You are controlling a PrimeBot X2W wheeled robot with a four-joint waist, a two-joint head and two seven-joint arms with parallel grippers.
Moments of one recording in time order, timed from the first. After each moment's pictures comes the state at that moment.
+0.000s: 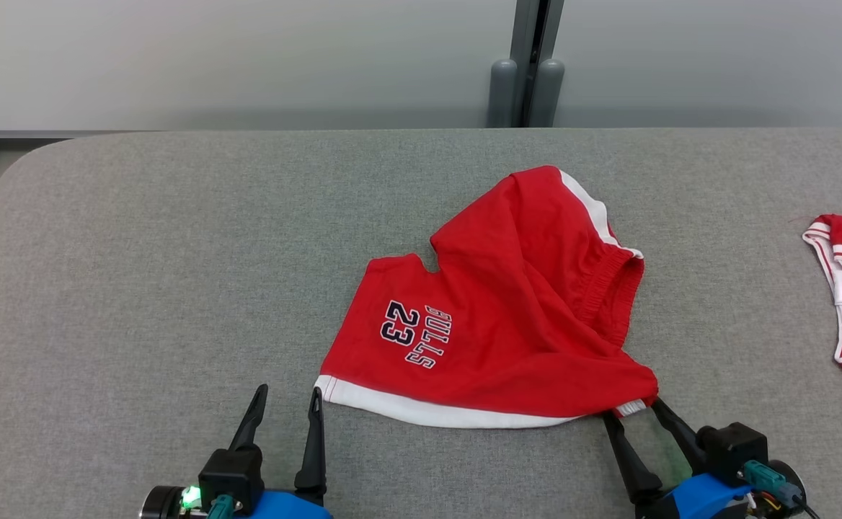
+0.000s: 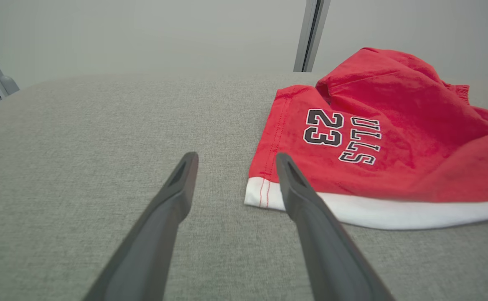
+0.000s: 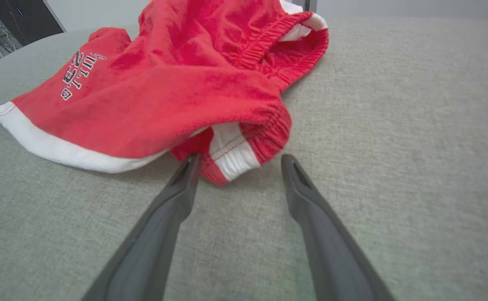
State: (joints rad) left arm -0.02 0.05 -0.24 0.35 -0.15 0.02 -0.26; right arm -0.12 -0.17 0.23 0.52 0.26 0.13 -0.26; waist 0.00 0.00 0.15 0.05
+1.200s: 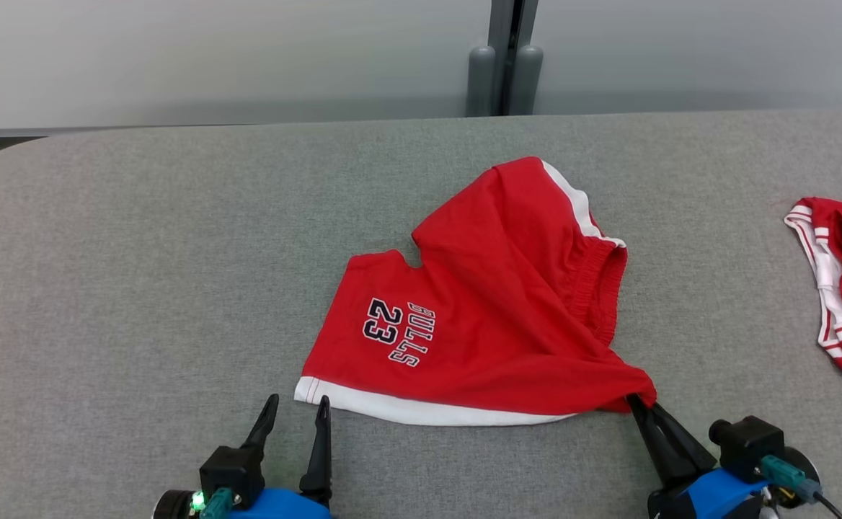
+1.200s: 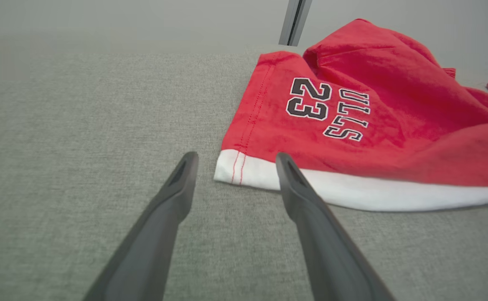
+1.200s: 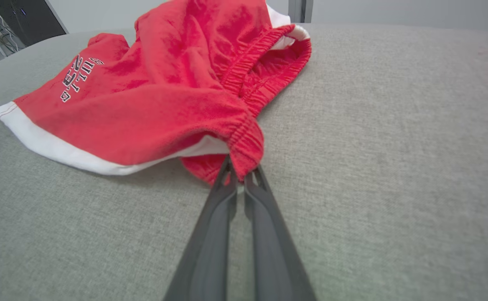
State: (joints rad) left arm -0.05 0.05 -0.27 0.44 -0.24 -0.02 -0.26; right arm -0.11 -0.25 0.29 0.44 0.32 0.13 -0.26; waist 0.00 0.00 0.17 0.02
